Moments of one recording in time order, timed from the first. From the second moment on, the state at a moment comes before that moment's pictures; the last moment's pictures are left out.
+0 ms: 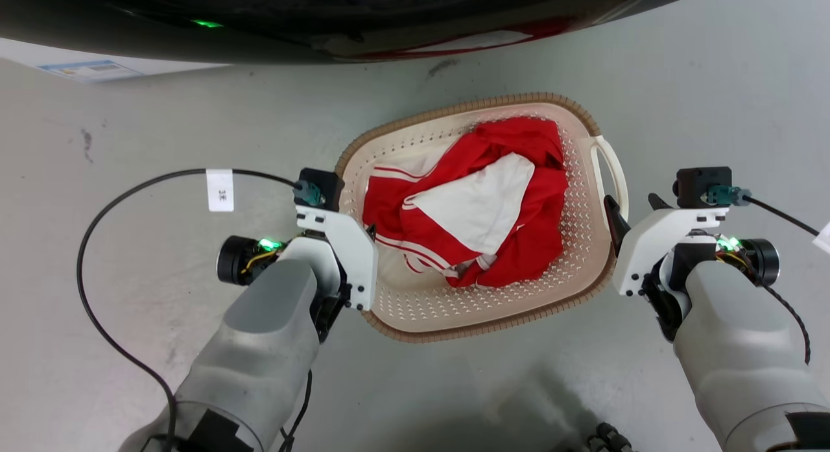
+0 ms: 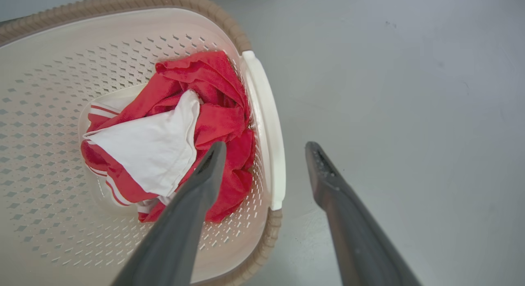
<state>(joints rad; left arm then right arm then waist) -0.87 0.05 -0.62 1.16 -0.57 -0.05 0.06 -0.84 -0.06 -0.11 1.26 0.00 0.13 -0.17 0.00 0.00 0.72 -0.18</state>
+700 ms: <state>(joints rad) -1.03 0.05 -0.66 1.25 -0.60 -0.01 0.14 -0.93 -0.05 -0.06 1.29 0.03 0.13 -0.11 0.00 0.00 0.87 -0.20</state>
